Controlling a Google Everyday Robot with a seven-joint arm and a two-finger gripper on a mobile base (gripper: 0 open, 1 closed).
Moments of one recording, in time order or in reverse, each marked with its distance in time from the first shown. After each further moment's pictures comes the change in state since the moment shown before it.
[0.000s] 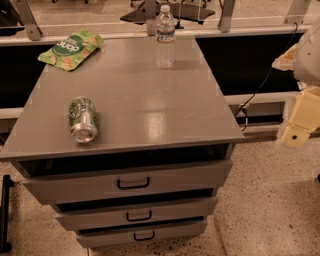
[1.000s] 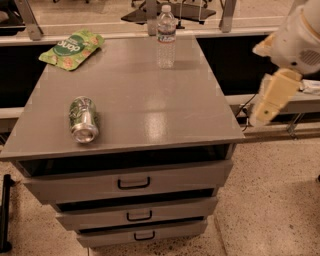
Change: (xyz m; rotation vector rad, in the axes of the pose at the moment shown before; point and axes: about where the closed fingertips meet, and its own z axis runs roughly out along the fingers) arm -0.027 -0.056 0.026 0.041 -0.124 -0.018
